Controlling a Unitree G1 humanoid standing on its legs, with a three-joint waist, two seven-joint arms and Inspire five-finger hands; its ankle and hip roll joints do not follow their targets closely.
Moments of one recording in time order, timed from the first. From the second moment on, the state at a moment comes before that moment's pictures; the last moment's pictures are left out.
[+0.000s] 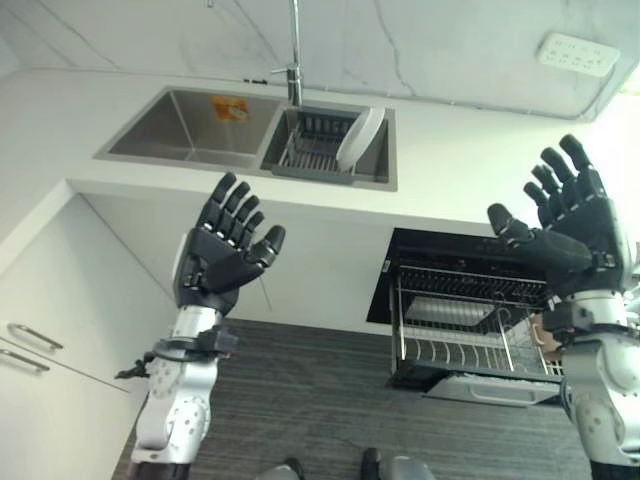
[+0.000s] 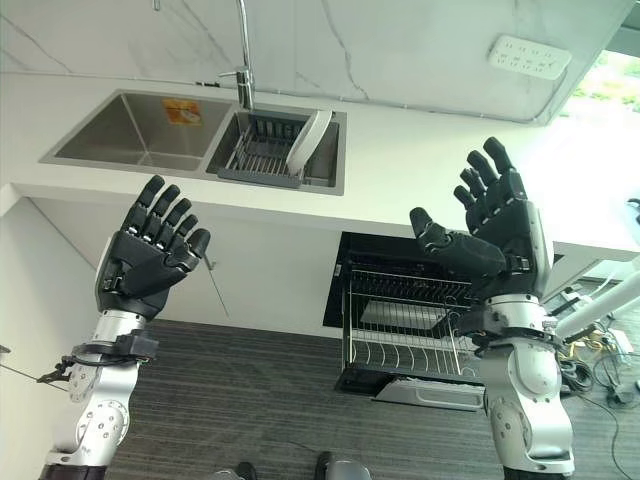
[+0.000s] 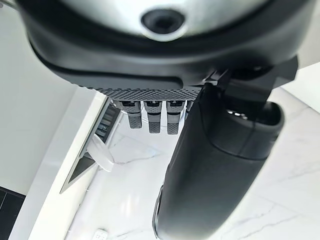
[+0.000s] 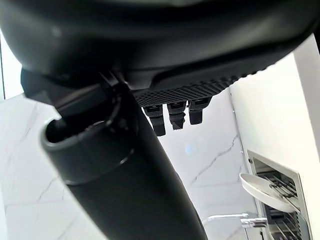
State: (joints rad) left arm 0.02 0.37 0.06 -0.23 -0.77 -0.11 -0.05; right arm 0.02 -0.49 -0.22 -0.35 0.64 -0.07 -0.10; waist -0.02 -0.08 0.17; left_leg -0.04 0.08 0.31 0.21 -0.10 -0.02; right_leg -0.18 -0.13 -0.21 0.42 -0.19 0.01
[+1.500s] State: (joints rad) left arm -0.07 0.49 0.00 -0.33 -0.73 -0.15 -0.20; right arm 0.07 -0.43 -0.21 -0.39 0.57 -0.06 -0.14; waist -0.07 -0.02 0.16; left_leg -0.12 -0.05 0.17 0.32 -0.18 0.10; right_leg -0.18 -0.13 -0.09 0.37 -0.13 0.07
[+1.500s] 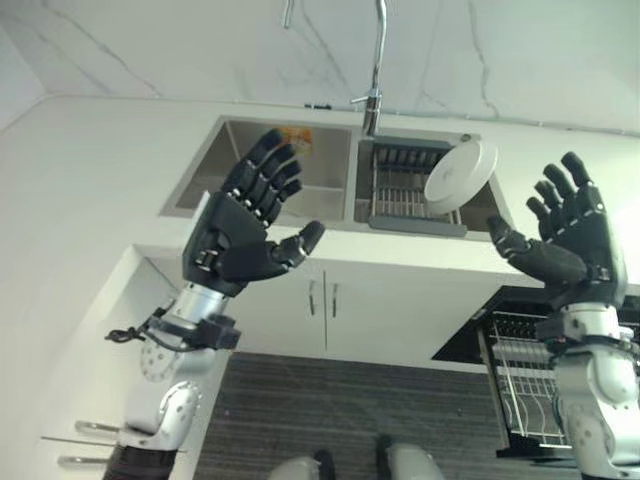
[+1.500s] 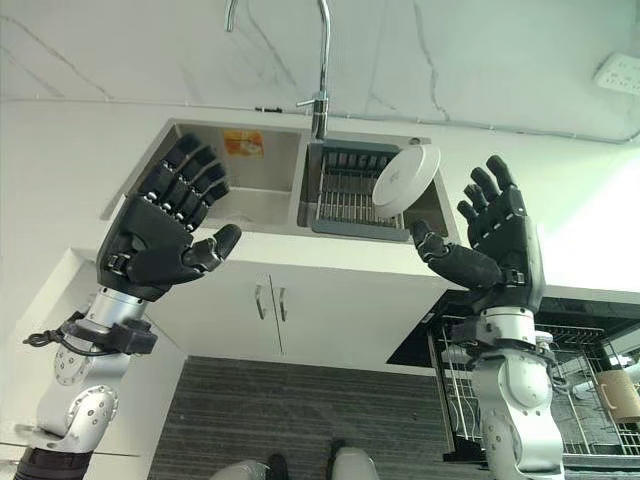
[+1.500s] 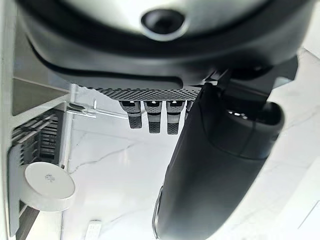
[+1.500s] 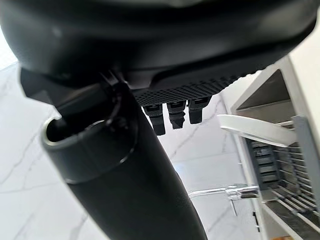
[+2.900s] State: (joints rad) left arm -0.07 0.43 -0.05 -0.32 -0.74 -0.15 -0.25; right arm -0.09 -0.47 -0.11 -0.11 0.79 0.09 -0.10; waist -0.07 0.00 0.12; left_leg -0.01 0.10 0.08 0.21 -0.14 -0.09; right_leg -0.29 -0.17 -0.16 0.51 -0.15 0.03
